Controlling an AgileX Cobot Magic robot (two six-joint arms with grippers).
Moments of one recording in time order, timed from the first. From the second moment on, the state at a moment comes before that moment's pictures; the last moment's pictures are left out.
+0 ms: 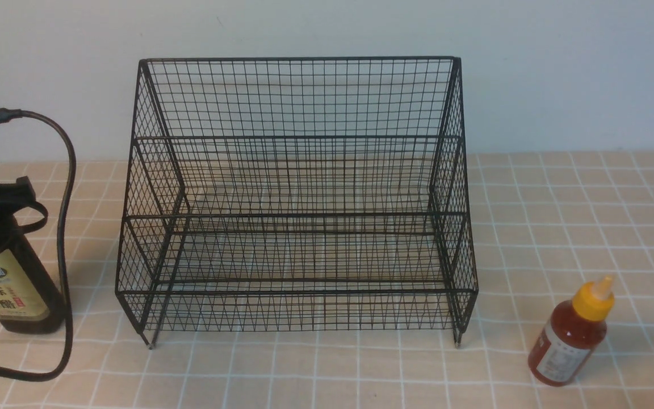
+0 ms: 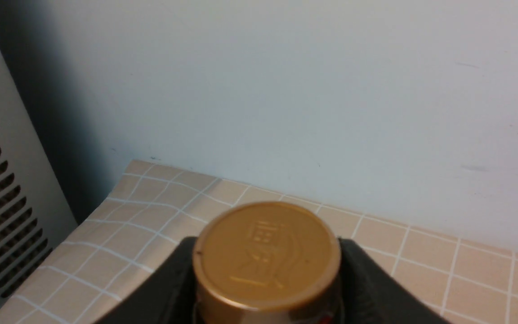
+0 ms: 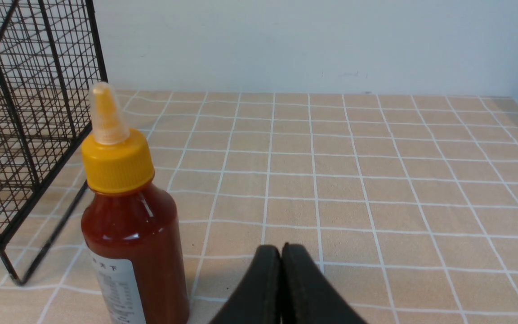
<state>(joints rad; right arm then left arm) 0.02 -0.01 0.02 -0.10 0.37 0.12 -0.07 1.32 -0.54 -0.92 -0.73 0.70</state>
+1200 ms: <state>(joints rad) 0.02 -0.01 0.02 -0.10 0.37 0.12 -0.07 0.90 -0.80 -0.99 -0.26 0.82</state>
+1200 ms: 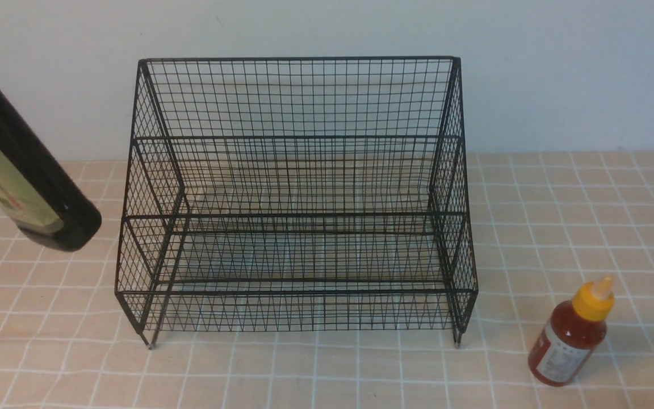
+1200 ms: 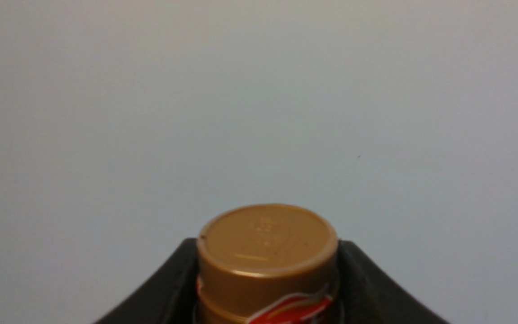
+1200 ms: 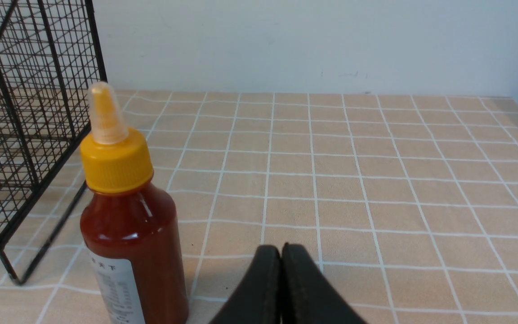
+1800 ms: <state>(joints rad) 0.02 -0.01 0.02 -0.10 0.37 0.12 -0.22 1.07 -0.94 -1.05 -0.27 0.75</state>
